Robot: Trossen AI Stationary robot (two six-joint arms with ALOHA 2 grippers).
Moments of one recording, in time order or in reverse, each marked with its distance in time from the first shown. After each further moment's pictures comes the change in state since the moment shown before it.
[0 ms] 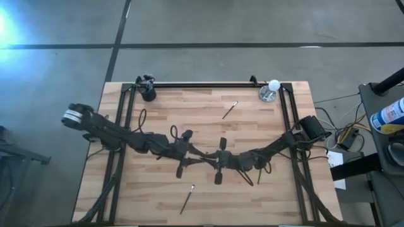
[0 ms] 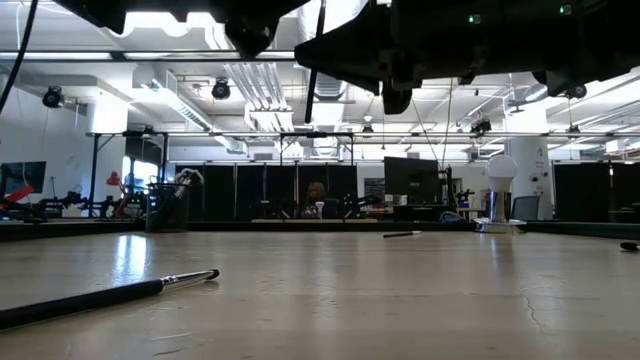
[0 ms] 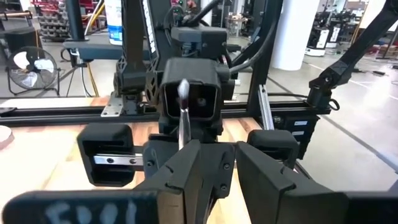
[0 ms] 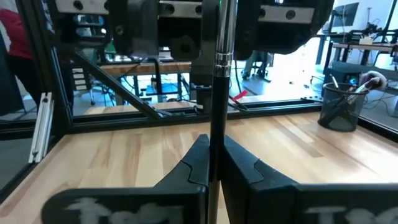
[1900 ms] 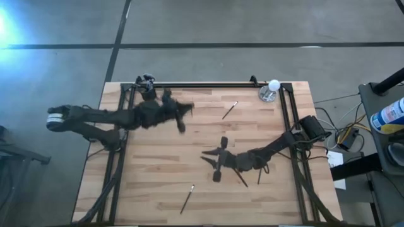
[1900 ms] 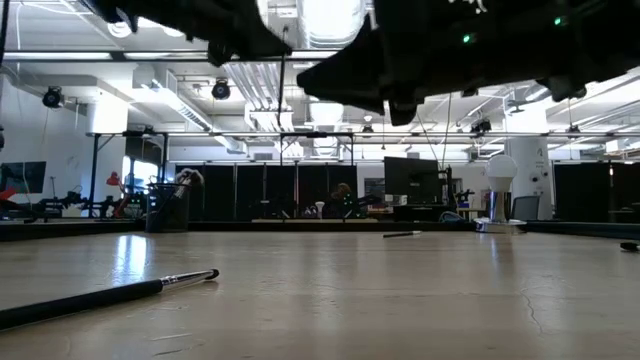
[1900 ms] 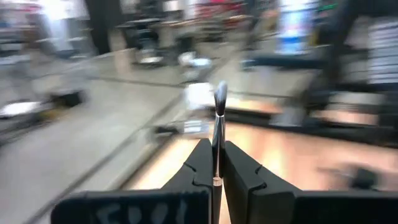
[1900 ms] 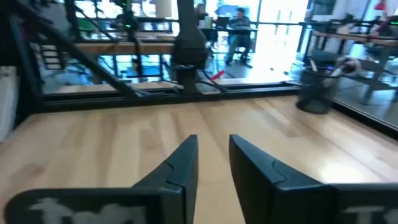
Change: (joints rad) left arm 0.348 -0.266 0.035 -0.322 -0.248 0.094; right arm -0.004 0.001 0.002 -0.093 0.076 0.008
